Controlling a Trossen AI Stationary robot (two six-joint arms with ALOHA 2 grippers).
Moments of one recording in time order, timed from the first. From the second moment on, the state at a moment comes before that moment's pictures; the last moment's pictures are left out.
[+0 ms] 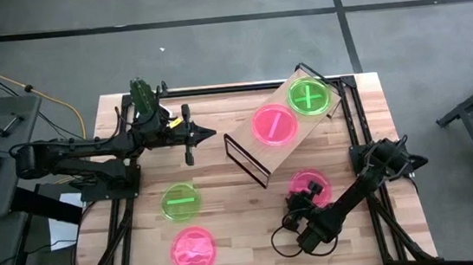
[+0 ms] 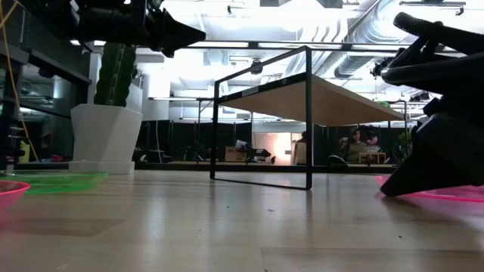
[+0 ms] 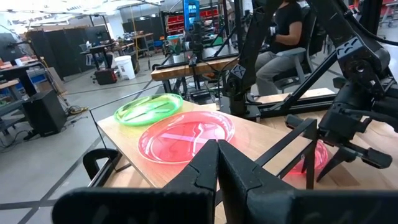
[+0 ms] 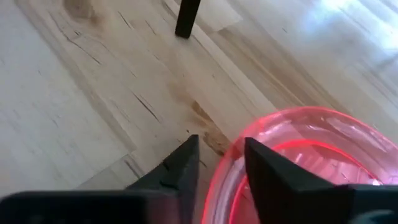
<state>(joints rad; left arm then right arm) 0.26 1.06 0.50 0.53 0.20 0.20 0.73 2.03 1.05 -0.74 0.80 1.42</state>
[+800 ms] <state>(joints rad) 0.26 1.06 0.50 0.53 0.20 0.19 0.76 1.71 1.12 -0.97 0.77 1.32</state>
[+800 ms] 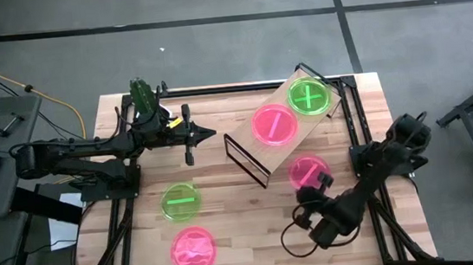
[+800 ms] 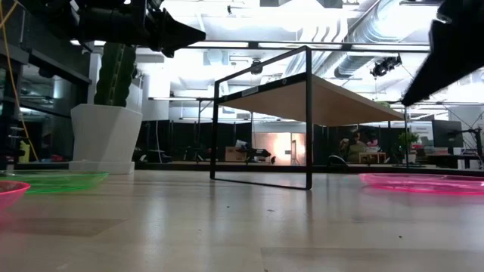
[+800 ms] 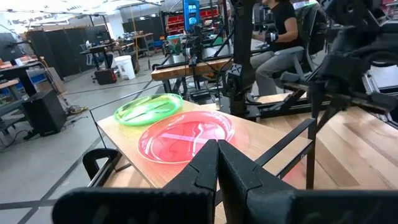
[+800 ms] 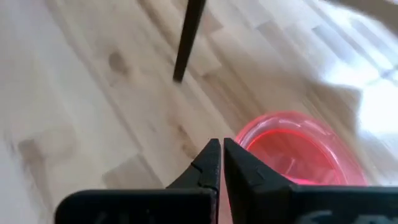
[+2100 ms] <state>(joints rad) 0.26 1.06 0.50 0.53 0.19 0.19 0.68 1.74 0.68 -0.43 0.78 1.21</state>
